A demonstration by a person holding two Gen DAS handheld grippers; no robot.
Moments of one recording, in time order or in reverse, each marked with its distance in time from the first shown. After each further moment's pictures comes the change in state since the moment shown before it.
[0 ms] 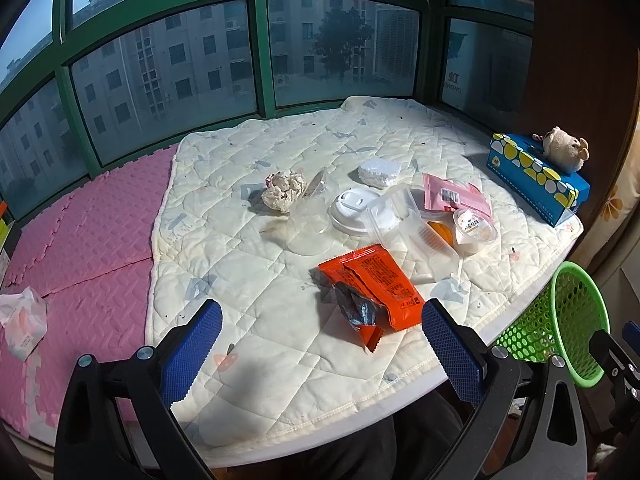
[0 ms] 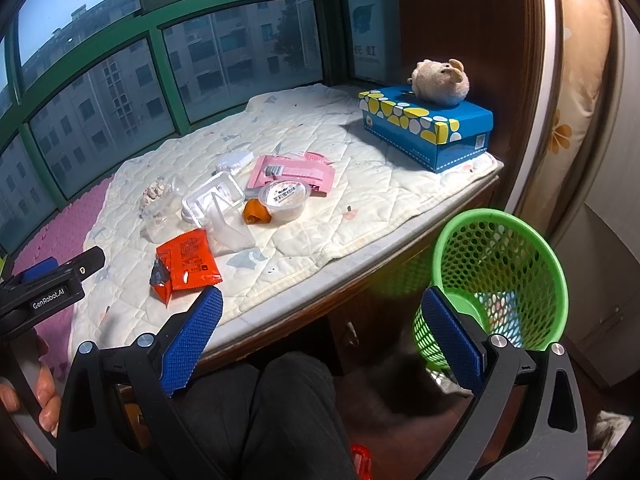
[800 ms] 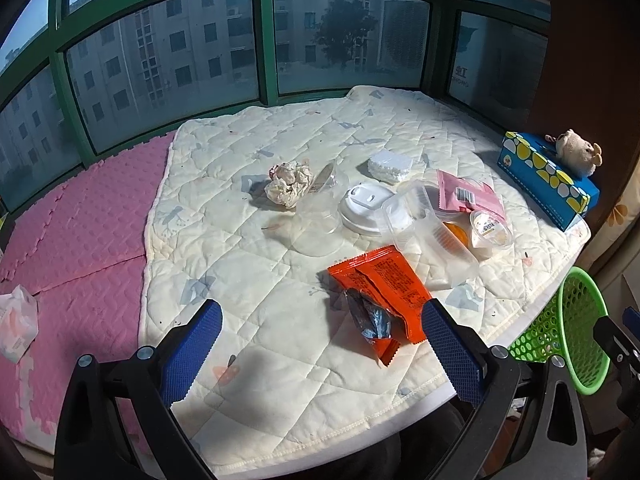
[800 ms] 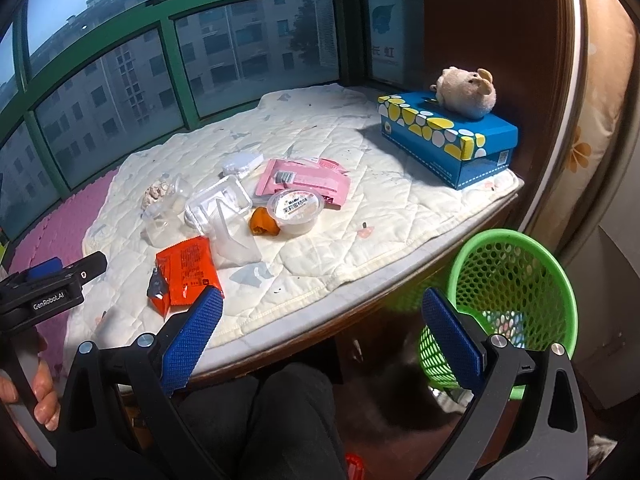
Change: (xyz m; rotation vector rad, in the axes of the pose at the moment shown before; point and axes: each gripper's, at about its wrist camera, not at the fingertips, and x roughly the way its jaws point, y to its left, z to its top) left arm 0.031 0.014 0.016 -0.024 0.062 -0.012; right arm 0.029 0.006 0.026 -0.059 0.017 0.035
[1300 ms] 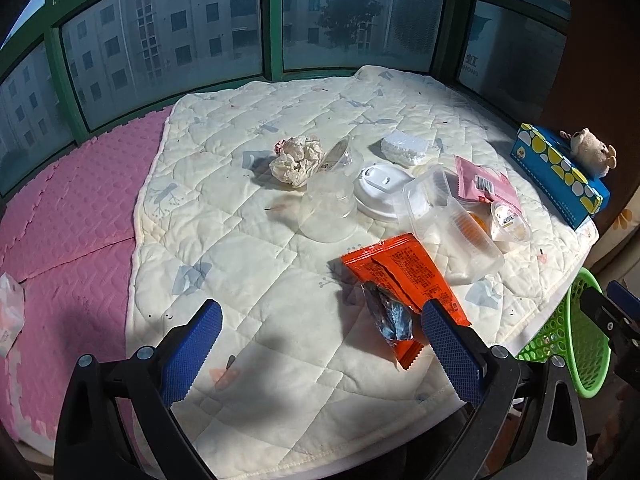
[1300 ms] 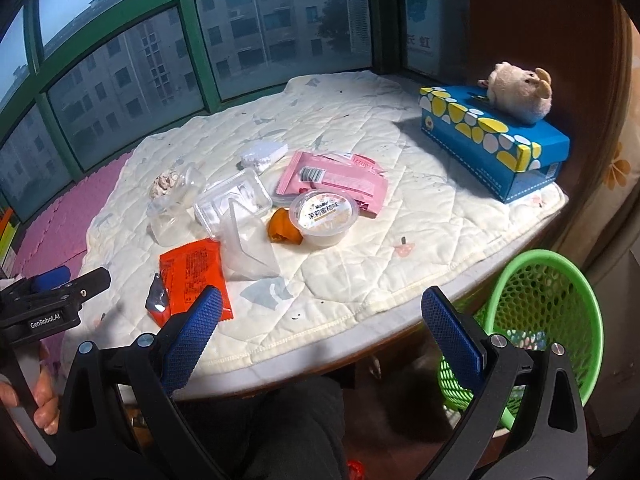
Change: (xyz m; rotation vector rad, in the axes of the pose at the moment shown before) left arm 0.033 0.016 0.001 -0.032 0.073 -0.021; right arm 0.055 0.013 0.023 -0.067 0.062 0.108
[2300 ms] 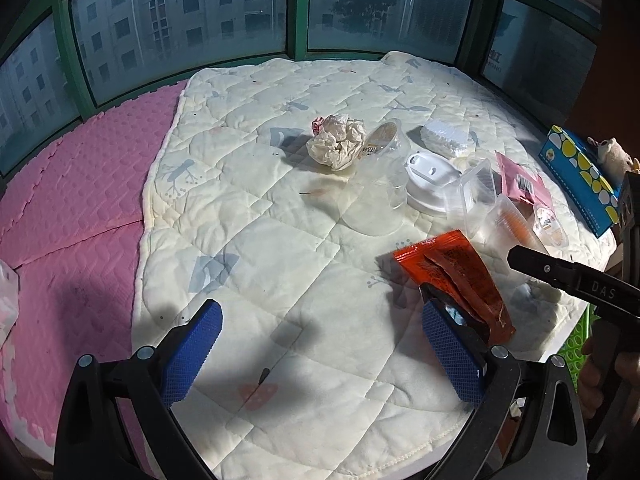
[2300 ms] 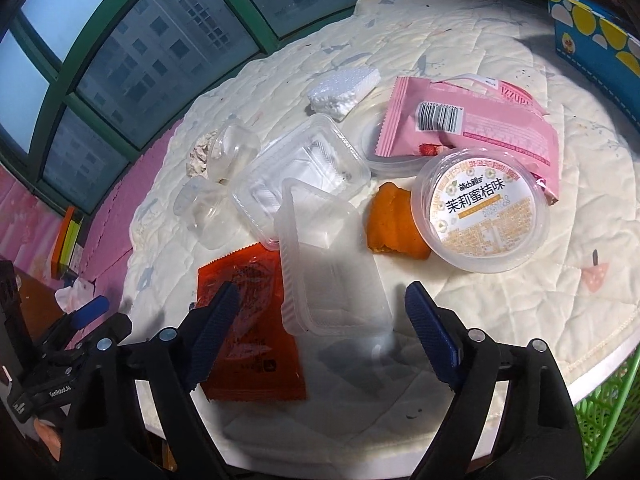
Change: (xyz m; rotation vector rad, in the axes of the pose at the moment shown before) left arm 0.033 0.038 0.003 -0.047 0.056 0.020; right arm 0.128 0.026 0.028 0.069 0.242 0.358
